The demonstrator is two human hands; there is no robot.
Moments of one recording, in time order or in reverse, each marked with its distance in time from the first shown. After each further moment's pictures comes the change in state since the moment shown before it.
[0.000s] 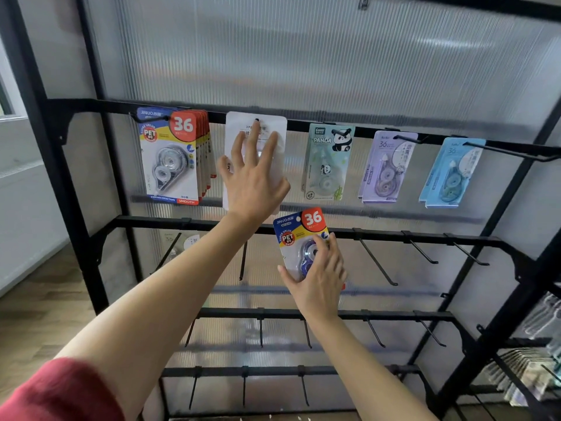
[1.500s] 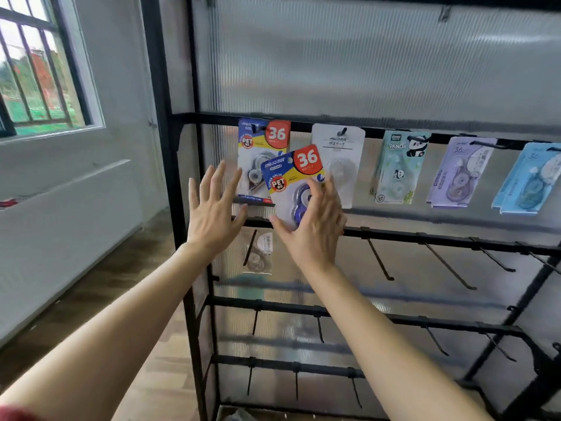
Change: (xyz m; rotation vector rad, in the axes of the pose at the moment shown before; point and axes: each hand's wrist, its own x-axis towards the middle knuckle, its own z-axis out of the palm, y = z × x) left_hand -0.073 -0.185 -0.087 0.111 -0.099 -0.002; right_hand 0.025 -0.178 -0.002 0.227 0.095 -0.177
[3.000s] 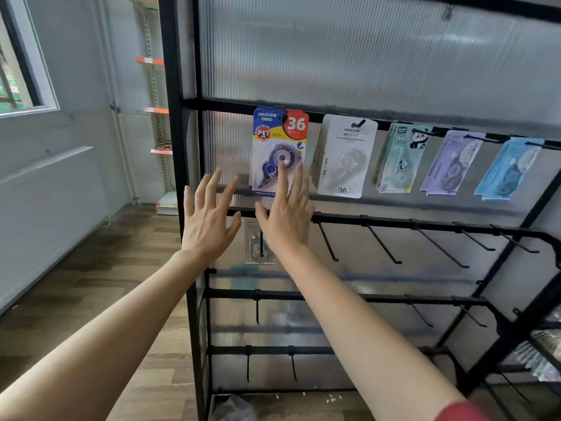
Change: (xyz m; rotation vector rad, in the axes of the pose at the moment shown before) left_hand -0.023 -0.054 0.010 -0.104 -0.076 0.048; right_hand -0.002 -0.058 0.062 -0.283 -0.322 0.077
